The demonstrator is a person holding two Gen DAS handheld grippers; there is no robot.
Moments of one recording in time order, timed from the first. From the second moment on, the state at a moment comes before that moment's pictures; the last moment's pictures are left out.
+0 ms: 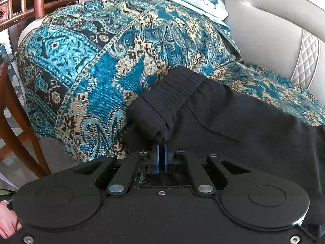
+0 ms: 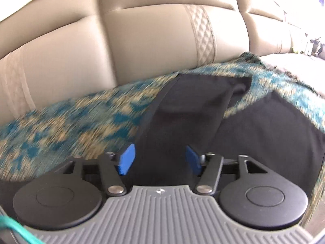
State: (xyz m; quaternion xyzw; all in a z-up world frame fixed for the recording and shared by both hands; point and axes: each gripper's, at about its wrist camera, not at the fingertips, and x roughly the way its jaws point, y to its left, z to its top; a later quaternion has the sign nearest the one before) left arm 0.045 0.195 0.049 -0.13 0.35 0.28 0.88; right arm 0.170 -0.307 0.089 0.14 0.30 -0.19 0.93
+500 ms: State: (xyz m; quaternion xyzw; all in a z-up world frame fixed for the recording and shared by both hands) left arm 0.056 0.199 0.047 -0.13 0.37 0.29 0.87; right arm 0.392 -0.403 0.067 0.10 0.43 -0.24 0.86
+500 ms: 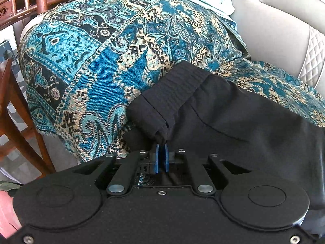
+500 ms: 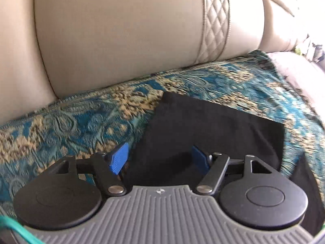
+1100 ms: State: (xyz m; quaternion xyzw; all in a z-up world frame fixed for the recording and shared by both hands) left arm 0.059 0.210 0.048 -0.17 0.38 0.28 0.87; right arm 0.202 -0.528 0.117 0.23 0.31 -0.27 0.88
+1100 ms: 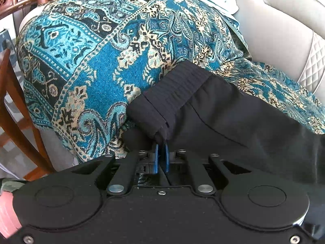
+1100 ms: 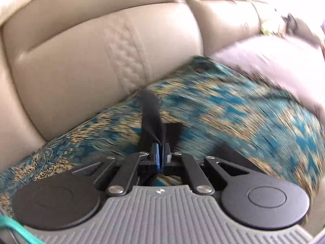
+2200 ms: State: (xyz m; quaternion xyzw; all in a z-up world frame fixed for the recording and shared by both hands) left arm 0.069 0.193 0.048 -0.09 0.40 0.29 0.86; right arm 0.045 -0.608 0.008 0.39 0.23 -0.28 0.84
